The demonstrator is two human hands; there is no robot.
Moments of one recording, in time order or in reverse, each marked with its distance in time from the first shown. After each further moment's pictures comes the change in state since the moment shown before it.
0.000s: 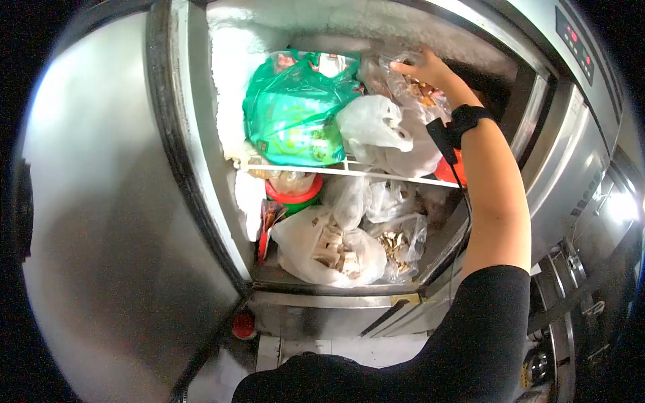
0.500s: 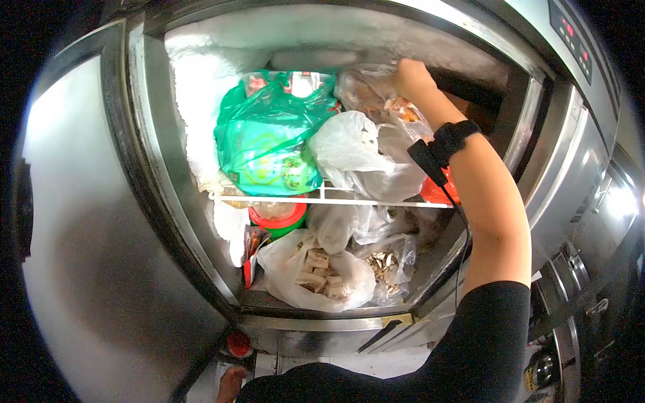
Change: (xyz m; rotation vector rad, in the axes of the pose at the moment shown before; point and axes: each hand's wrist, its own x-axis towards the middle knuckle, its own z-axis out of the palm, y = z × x) left_hand 0.084 0.066 0.110 -0.275 -0.478 0.162; right_hand 0.021 0.002 -0.001 -0.453 -0.128 -0.012
